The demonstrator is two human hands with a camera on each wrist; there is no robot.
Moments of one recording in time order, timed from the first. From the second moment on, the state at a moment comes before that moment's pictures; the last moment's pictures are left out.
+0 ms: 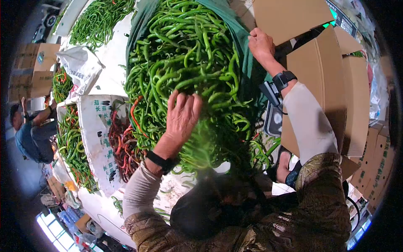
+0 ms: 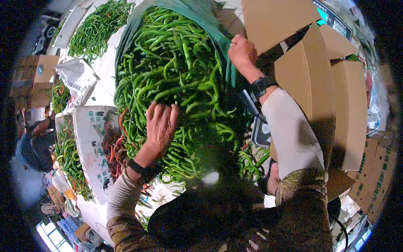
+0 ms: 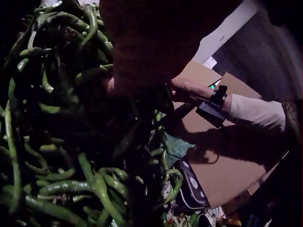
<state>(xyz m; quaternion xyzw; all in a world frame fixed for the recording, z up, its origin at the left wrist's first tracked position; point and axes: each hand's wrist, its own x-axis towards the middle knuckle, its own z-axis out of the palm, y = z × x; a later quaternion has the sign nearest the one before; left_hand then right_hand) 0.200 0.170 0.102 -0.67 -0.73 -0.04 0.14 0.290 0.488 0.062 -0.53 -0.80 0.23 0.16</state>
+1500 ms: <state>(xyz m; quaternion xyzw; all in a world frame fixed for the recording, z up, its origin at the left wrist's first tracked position) 0.177 0.136 0.137 -0.48 -0.85 -0.22 0.08 0.329 0.315 0.103 -0.31 -0.82 0.44 0.20</state>
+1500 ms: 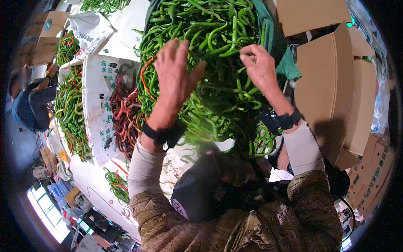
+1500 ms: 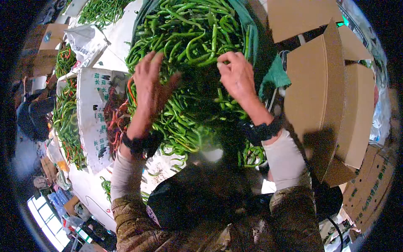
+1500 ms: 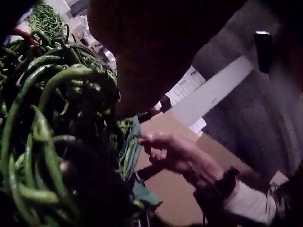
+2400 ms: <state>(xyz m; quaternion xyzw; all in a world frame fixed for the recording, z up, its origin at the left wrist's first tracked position) 0.246 0.067 0.063 -0.43 -0.87 -0.22 -0.07 0.366 0.241 0.090 -0.15 -0.96 0.18 0.11</state>
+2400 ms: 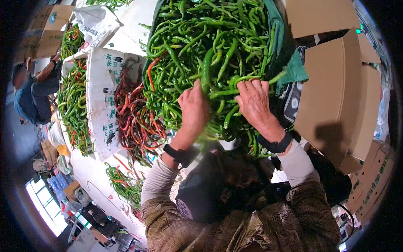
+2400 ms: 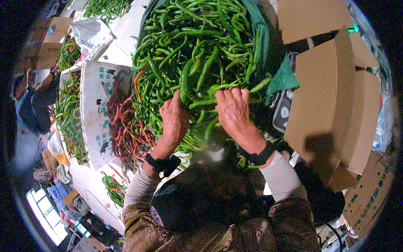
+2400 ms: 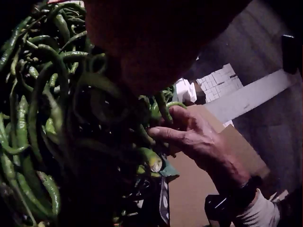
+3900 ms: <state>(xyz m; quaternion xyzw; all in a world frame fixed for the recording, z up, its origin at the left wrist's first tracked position) 0.266 0.057 0.060 -0.33 -0.87 -0.36 -0.09 0.433 0.218 0.076 -0.33 -0.81 0.45 0.20</state>
